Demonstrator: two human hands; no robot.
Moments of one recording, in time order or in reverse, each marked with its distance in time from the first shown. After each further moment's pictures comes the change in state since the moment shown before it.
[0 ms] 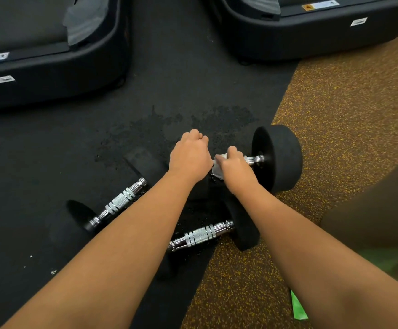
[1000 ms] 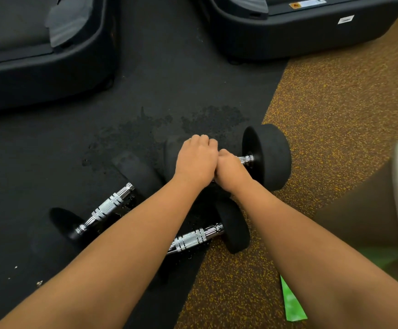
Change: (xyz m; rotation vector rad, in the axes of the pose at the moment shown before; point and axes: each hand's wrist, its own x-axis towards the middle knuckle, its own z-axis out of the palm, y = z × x) left_hand 0.006 0.037 0.009 0.300 -0.072 0.213; right_hand 0.008 0.016 -0.009 0.197 0.035 -0.128
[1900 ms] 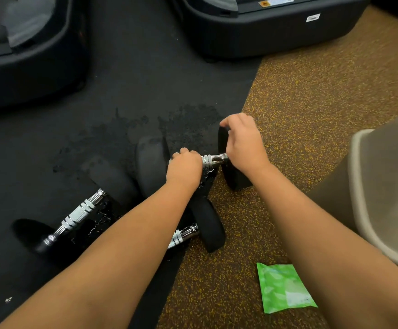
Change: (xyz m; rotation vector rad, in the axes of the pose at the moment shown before) left_hand 0.013 0.038 0.024 -0.090 -0.262 -0.159; right_hand -0.023 0.058 -0.057 0.127 0.603 0.058
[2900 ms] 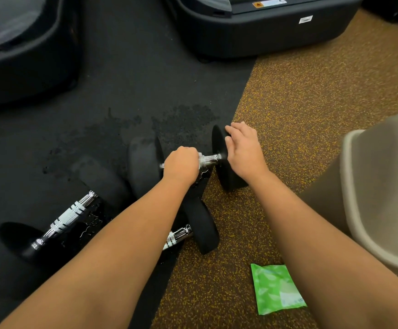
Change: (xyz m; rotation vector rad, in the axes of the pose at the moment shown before) left_hand 0.020 0.002 0.006 -0.140 0.092 0.054; right_hand -0.017 0.026 0.009 -0.030 -0.096 0.171
